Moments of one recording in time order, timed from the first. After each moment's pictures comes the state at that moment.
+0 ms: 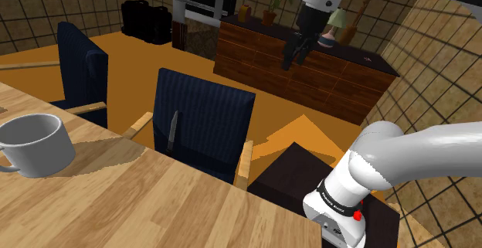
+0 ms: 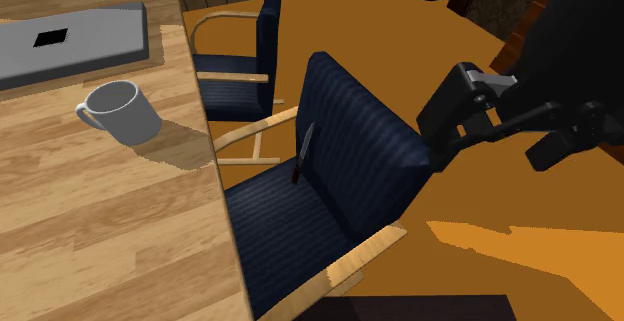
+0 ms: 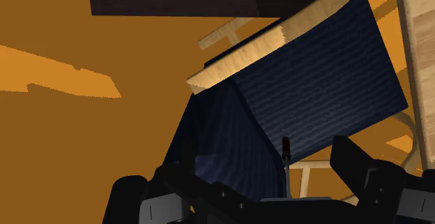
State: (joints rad) arm -0.02 -0.80 0.04 -2.35 0.03 1.59 0.01
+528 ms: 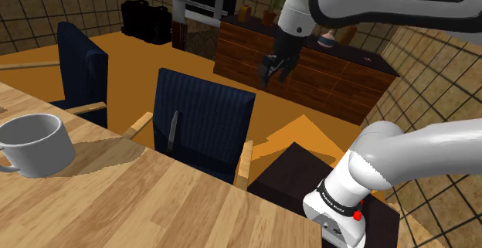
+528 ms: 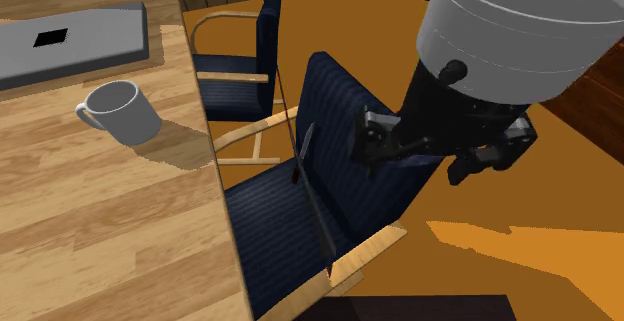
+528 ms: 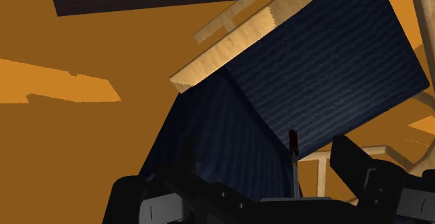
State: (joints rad) arm -0.02 -0.76 0.17 -2.48 0.08 1.78 0.19
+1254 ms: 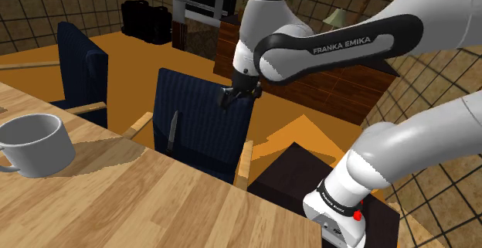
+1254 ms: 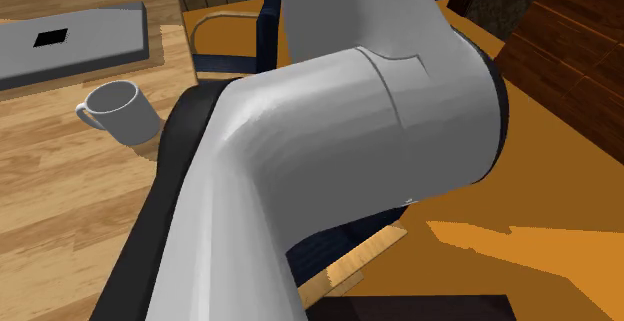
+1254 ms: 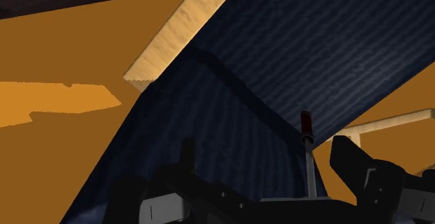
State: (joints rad) arm -0.08 -0.48 0.42 -2.55 0.08 2.16 0.55
